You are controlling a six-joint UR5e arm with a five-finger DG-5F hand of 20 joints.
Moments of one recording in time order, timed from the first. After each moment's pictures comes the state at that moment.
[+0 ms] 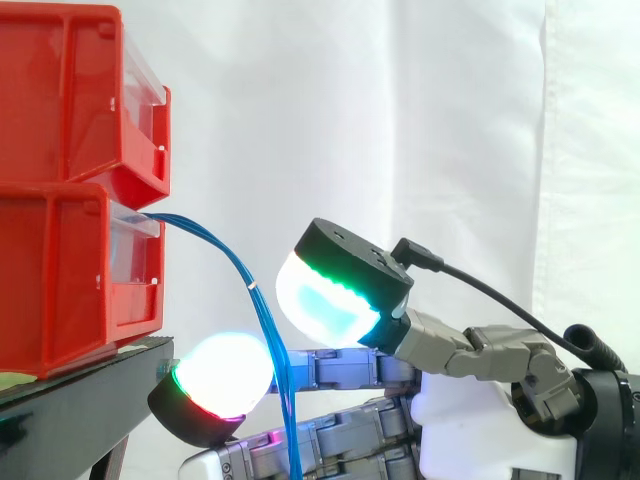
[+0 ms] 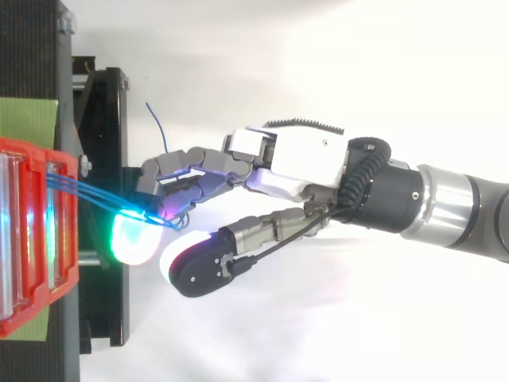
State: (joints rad) arm 0.22 -2.44 -1.24 -2.47 -1.22 0.02
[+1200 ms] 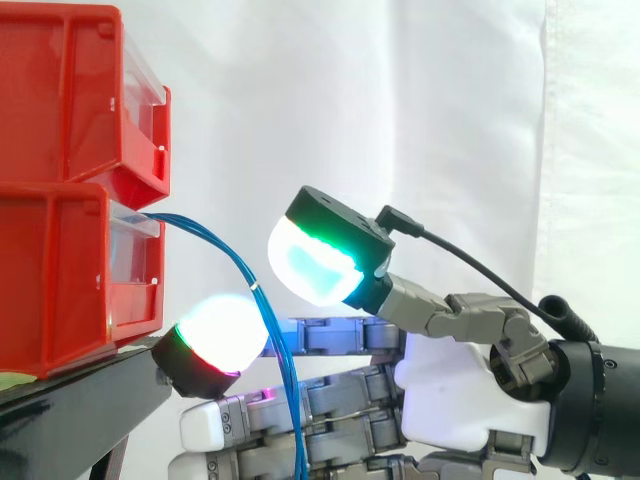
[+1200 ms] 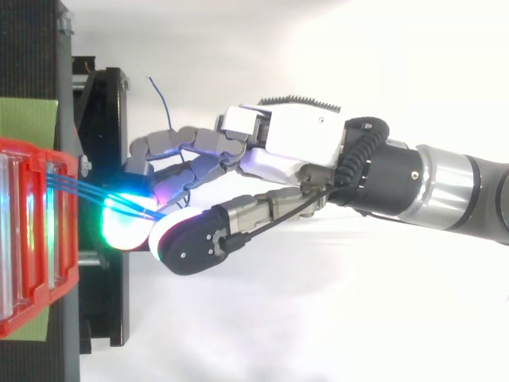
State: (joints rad) arm 0.19 -2.44 -1.20 -2.49 -1.26 0.03
